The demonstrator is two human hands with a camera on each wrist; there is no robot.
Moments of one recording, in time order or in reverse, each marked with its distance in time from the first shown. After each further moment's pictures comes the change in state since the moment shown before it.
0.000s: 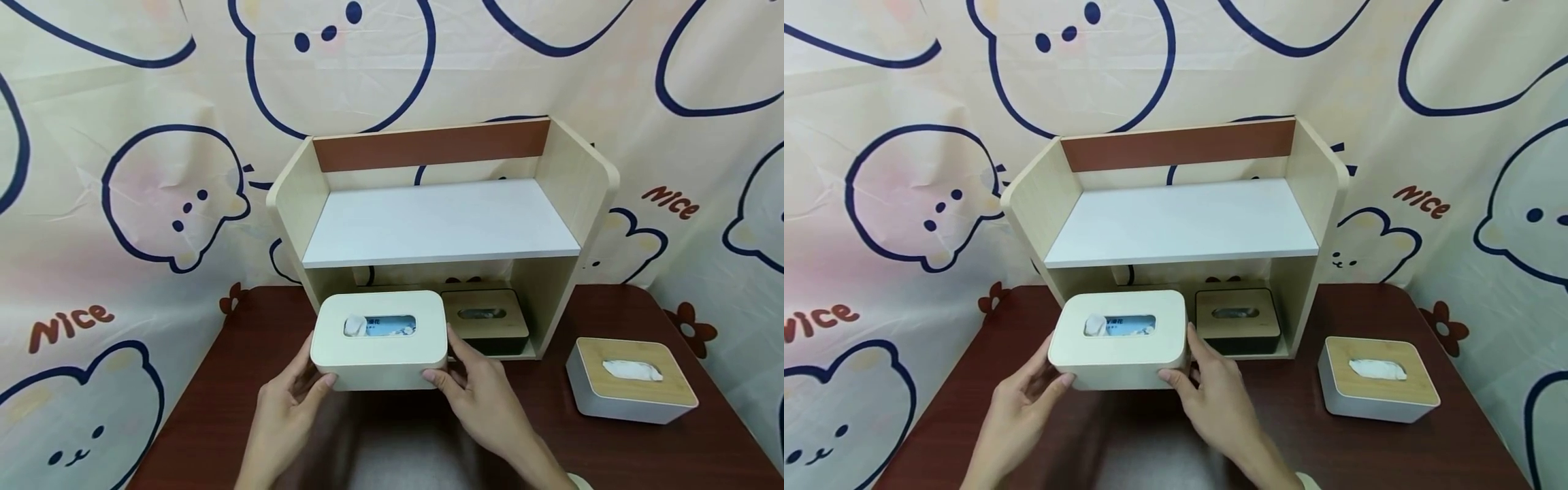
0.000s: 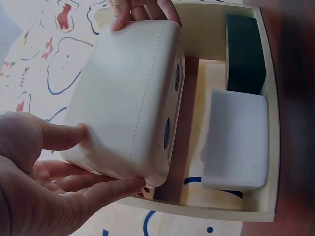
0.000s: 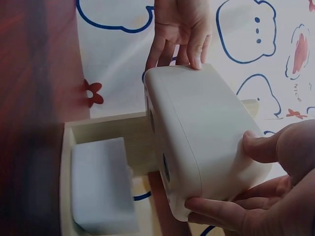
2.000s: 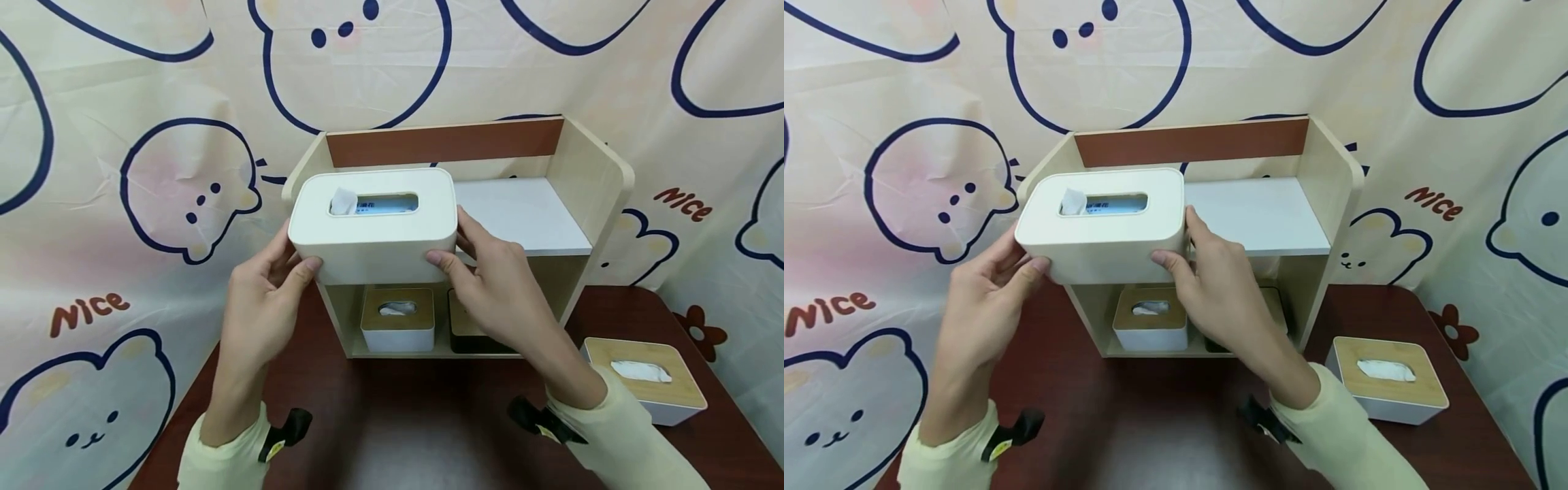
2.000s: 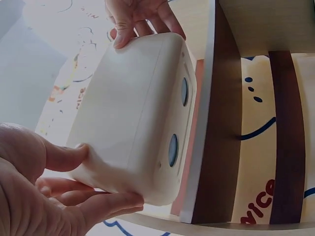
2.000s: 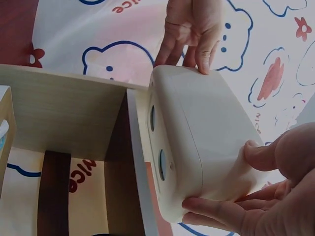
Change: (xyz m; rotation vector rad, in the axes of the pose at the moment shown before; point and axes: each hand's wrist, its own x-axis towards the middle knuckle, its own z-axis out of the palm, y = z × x) left_hand 0.080 0.101 -0.050 -0.052 0.120 0.176; right_hand 0.066 -0.116 -0.058 -0.207 0.070 -0.358
